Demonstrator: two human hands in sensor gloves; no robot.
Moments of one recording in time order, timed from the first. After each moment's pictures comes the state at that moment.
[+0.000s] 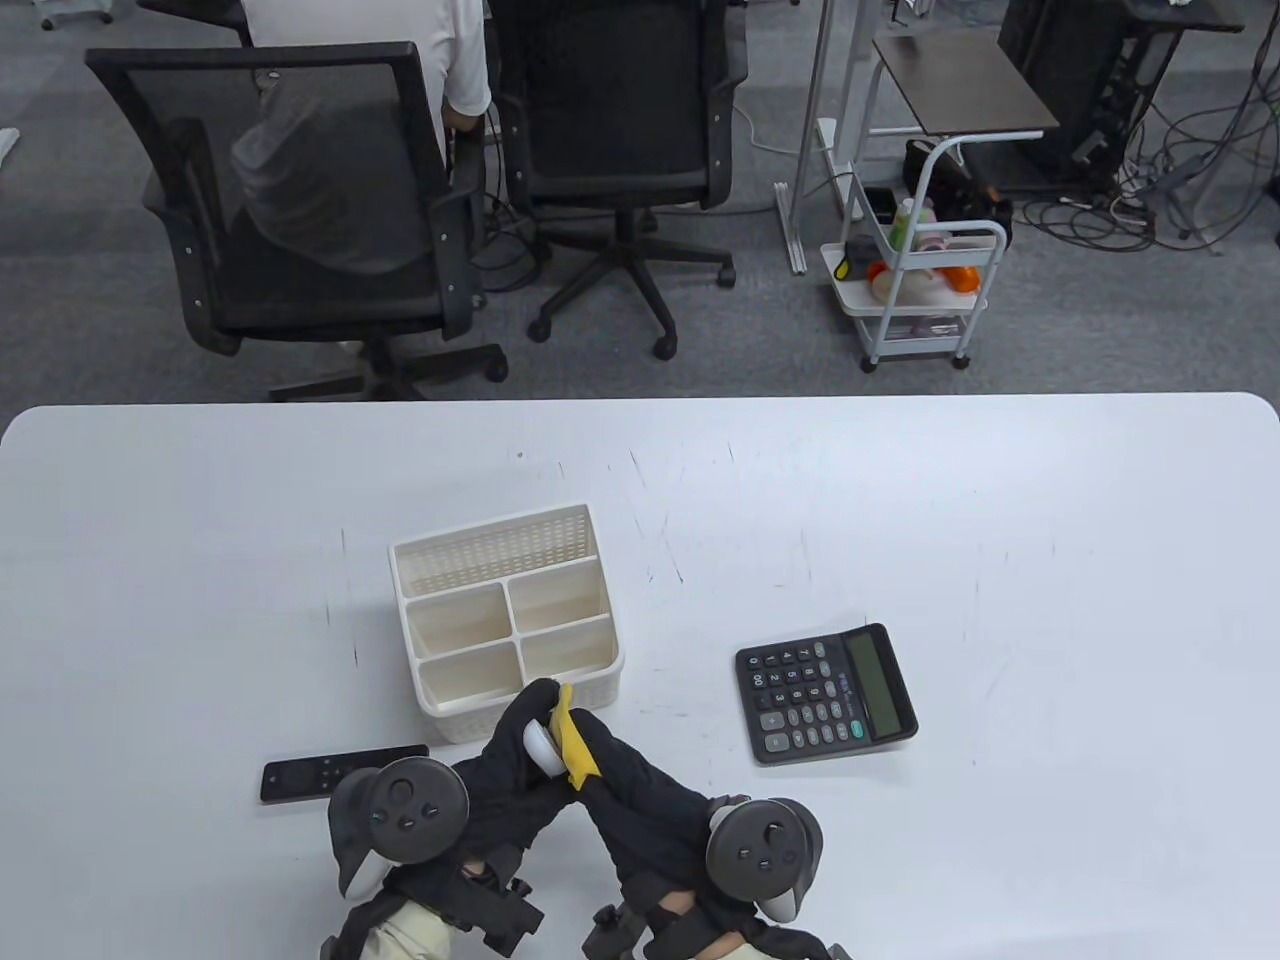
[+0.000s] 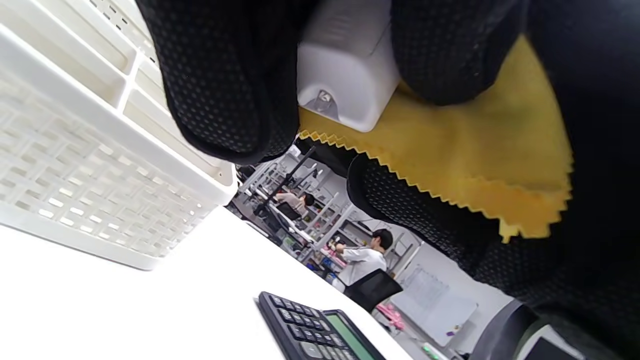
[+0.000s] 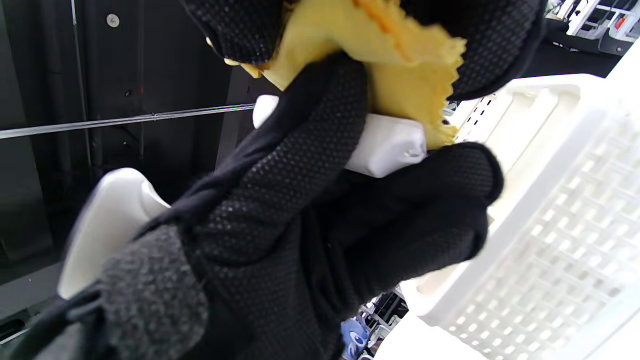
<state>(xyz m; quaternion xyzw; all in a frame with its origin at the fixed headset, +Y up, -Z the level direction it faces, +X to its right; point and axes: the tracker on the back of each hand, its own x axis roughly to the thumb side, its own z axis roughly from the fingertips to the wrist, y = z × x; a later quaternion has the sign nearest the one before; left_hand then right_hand) -0.188 -0.698 -0.250 0.05 -0.20 0.40 0.89 0.022 -0.700 -0.228 0.24 -0.14 0.77 0.58</state>
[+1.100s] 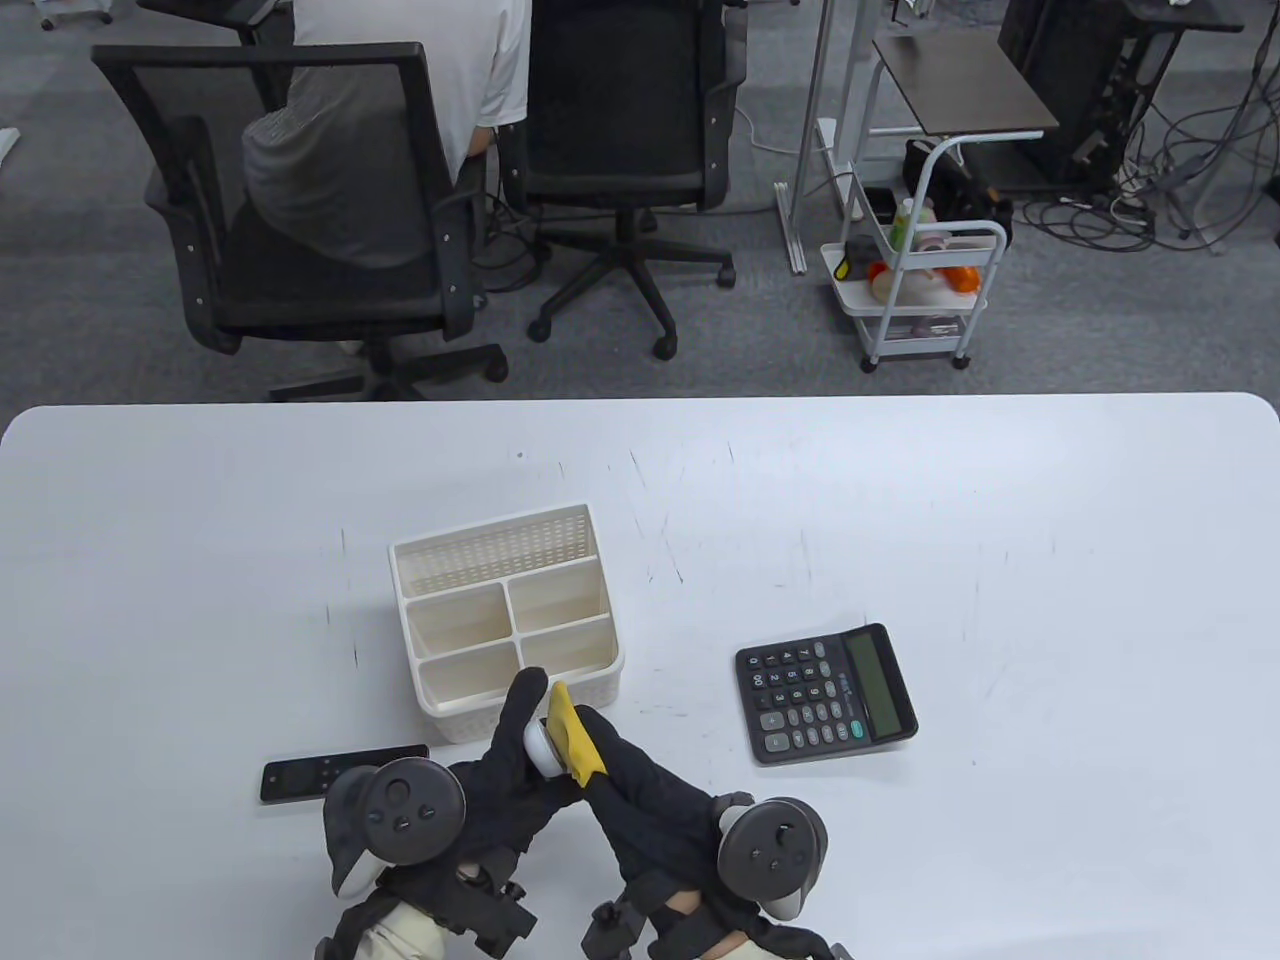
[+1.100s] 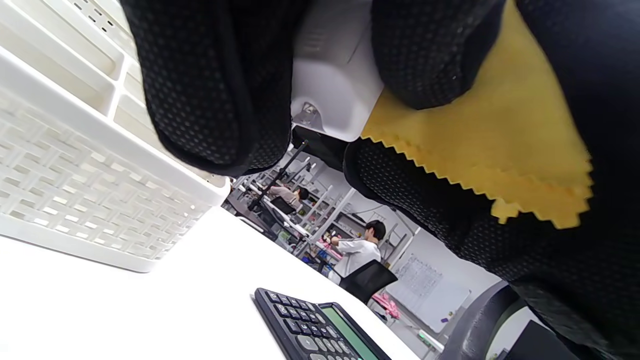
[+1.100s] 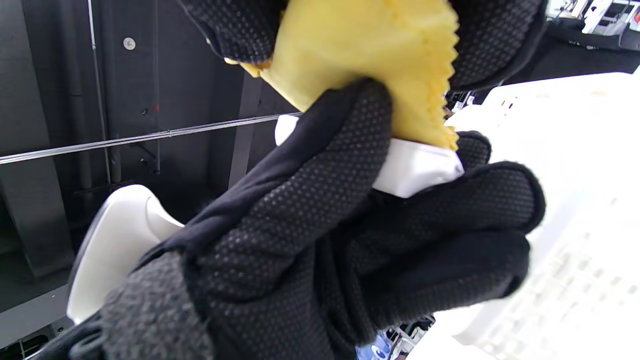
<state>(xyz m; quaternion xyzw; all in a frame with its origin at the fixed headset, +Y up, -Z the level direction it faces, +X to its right) -0.185 -0.691 -0.245 0.06 -0.23 0.37 0.90 0.025 -0.699 -0.229 0.25 -0.16 0.75 0.59</state>
